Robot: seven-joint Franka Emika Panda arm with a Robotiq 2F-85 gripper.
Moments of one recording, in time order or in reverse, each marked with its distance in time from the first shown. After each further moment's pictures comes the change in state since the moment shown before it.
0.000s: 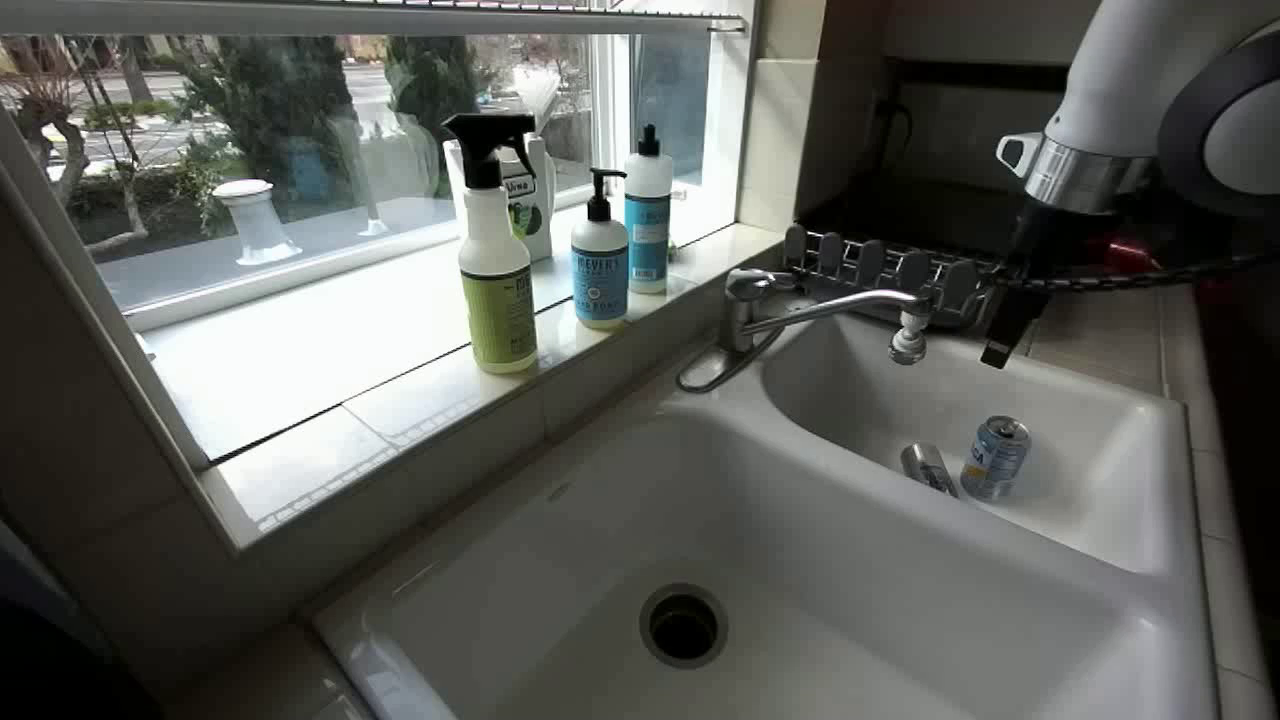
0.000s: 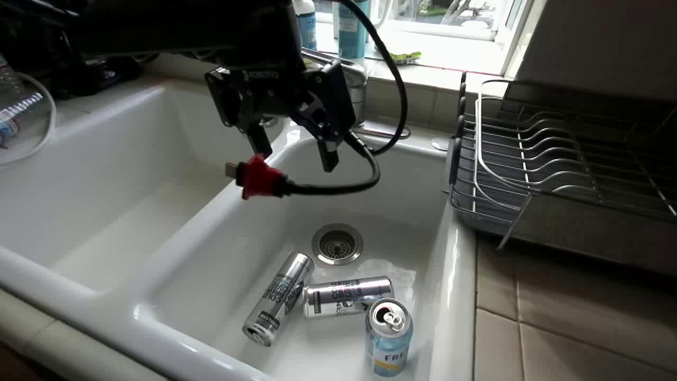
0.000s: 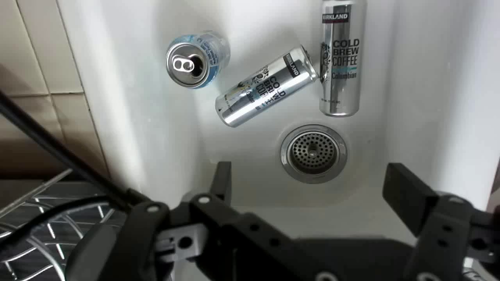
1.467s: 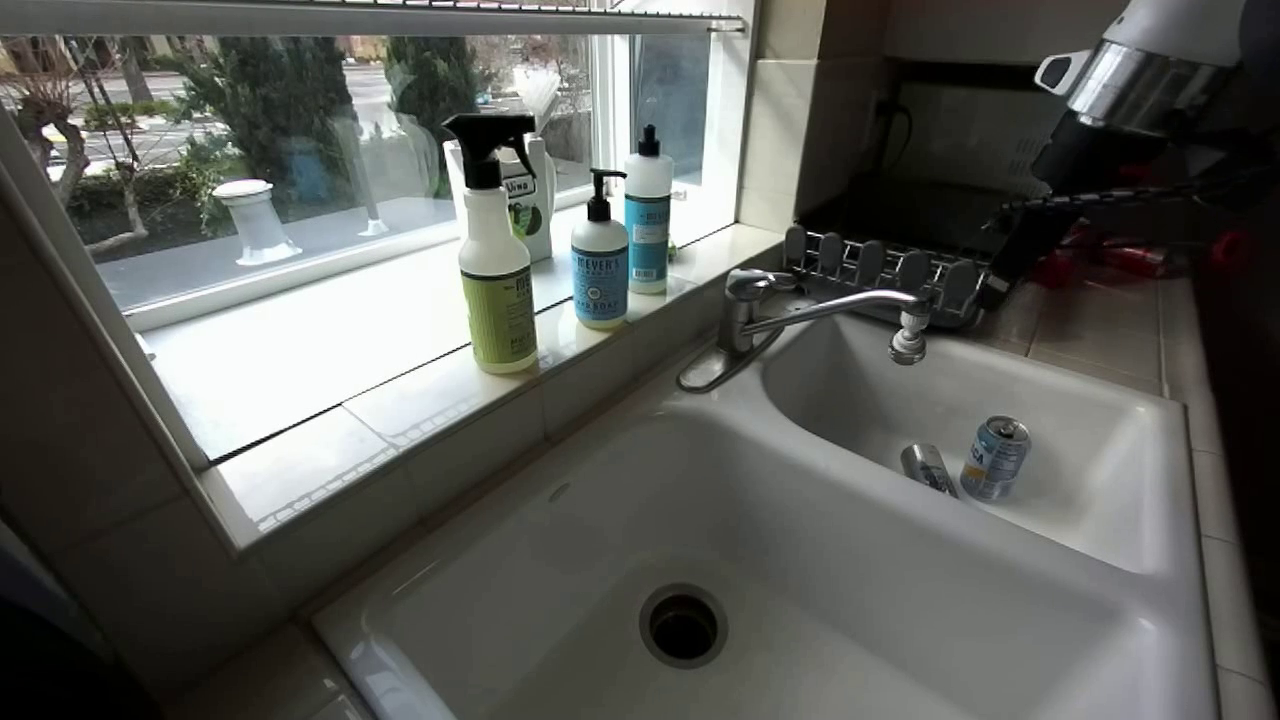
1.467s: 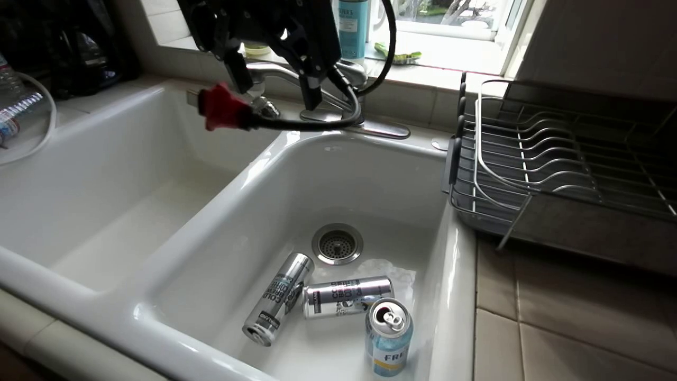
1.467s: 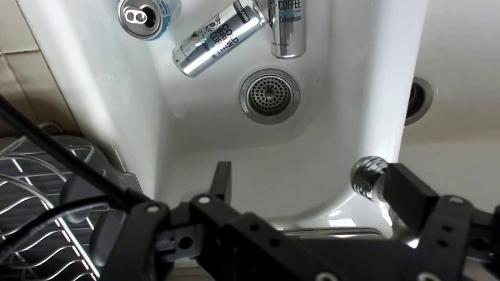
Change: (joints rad) arm 0.056 -0.100 -0.048 0.054 0.172 -0.021 -0.050
